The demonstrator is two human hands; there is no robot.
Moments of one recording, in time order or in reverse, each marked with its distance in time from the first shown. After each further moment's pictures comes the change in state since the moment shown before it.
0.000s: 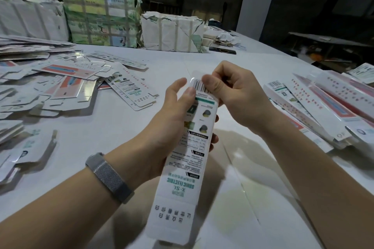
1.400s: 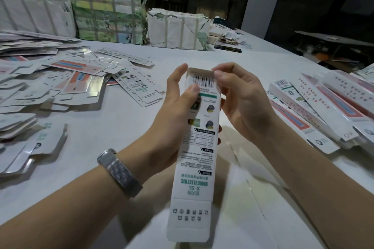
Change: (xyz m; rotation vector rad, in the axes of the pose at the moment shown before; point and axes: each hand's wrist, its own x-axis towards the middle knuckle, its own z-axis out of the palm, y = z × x) left_hand -0.001 -0.002 -0.005 -0.058 -0.009 0.160; right_hand -0.007 -0.004 0.019 0.593 0.022 0.147
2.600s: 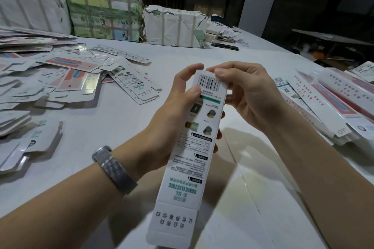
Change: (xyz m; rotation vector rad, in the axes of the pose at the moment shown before) left_hand -0.001 -0.001 -0.004 0.037 -0.135 -0.018; right_hand 0.002 -0.017 -0.017 -0.201 -0.093 0.050
